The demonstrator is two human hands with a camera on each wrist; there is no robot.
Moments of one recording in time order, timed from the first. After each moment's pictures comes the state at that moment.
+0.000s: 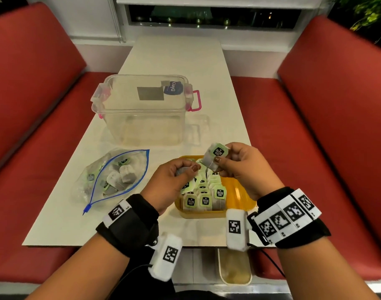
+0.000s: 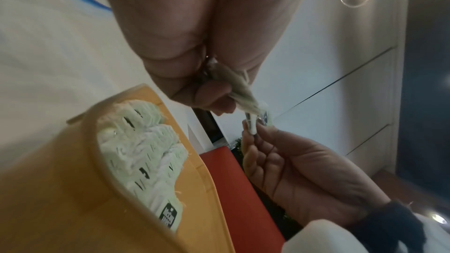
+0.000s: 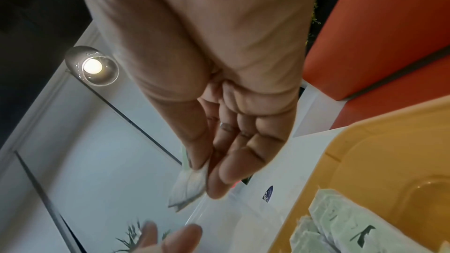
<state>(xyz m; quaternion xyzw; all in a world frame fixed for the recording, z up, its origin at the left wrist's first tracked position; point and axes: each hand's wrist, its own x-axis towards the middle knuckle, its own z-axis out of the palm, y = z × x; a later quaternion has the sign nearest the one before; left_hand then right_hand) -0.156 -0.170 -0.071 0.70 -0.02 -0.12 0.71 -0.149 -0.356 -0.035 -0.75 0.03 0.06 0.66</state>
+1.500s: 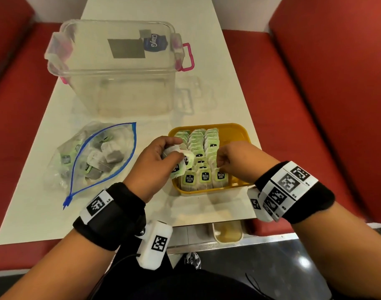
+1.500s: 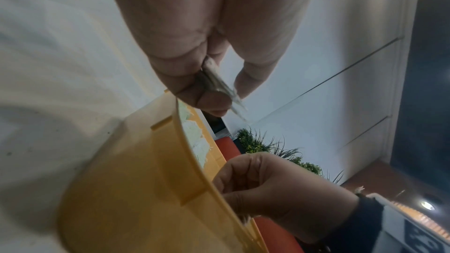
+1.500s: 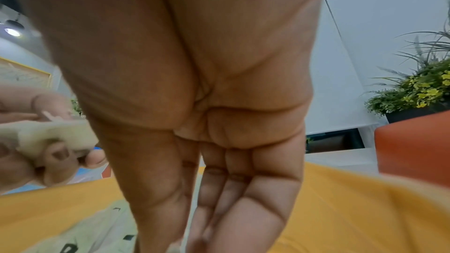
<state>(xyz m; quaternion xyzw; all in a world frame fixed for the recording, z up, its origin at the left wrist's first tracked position) -0.147 -0.148 -0.099 0.71 0.02 -0.15 0.68 -0.141 -0.357 -0.072 -0.97 -0.09 0.20 0.11</state>
